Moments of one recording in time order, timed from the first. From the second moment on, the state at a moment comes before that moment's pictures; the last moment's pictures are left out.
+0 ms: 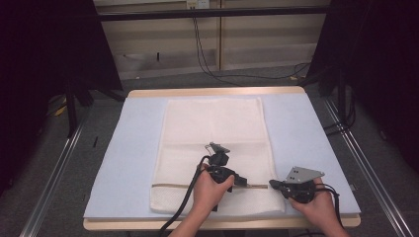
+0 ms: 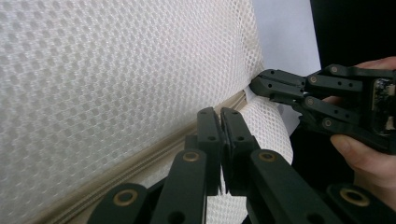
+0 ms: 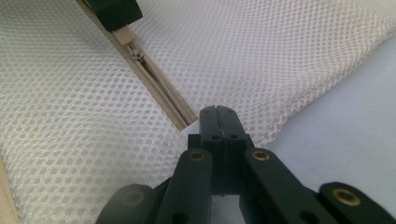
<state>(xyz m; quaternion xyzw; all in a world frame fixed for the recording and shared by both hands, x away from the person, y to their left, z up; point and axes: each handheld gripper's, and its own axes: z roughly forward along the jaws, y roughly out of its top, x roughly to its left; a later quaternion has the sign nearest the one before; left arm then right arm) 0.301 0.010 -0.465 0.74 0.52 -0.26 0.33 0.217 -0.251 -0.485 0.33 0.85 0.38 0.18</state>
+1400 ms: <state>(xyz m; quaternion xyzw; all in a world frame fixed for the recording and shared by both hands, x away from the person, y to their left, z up) 0.306 0.040 -0.460 0.75 0.51 -0.25 0.33 0.216 -0.251 -0.485 0.34 0.84 0.37 0.18</state>
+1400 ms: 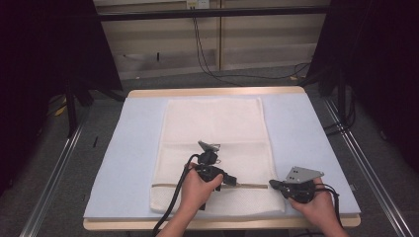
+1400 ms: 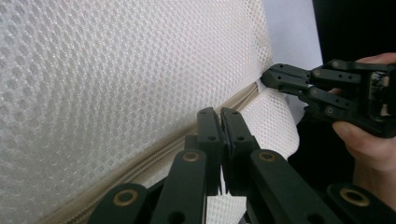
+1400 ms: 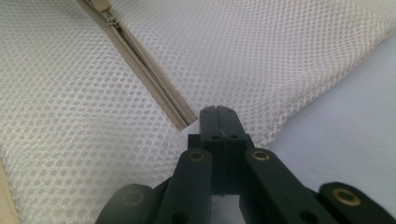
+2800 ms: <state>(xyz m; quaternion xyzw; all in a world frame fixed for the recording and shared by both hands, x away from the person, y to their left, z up) 0.308 0.069 -0.458 0.75 0.52 -0.25 0.34 0.217 -0.251 -0.486 0.34 0.84 0.38 0.18</state>
